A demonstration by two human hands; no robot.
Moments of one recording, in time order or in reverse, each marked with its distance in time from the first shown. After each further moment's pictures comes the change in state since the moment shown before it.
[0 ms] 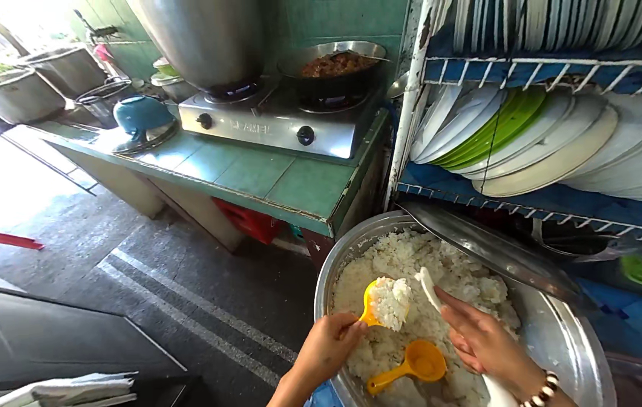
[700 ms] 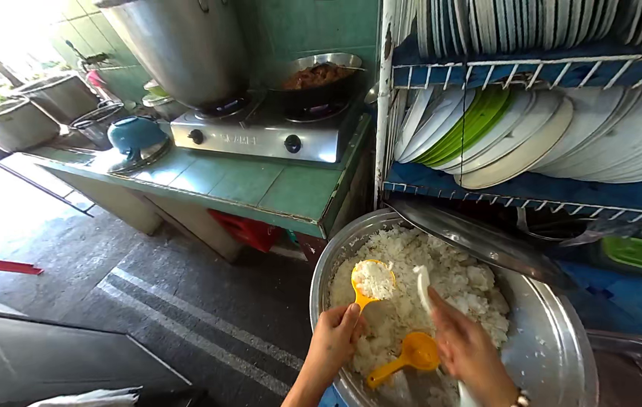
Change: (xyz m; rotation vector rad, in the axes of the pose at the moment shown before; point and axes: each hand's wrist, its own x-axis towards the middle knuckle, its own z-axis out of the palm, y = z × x) left_hand -0.006 0.027 0.026 -0.478 0.140 -0.147; right_hand -0.026 0.028 0.031 0.049 0.194 -0.172
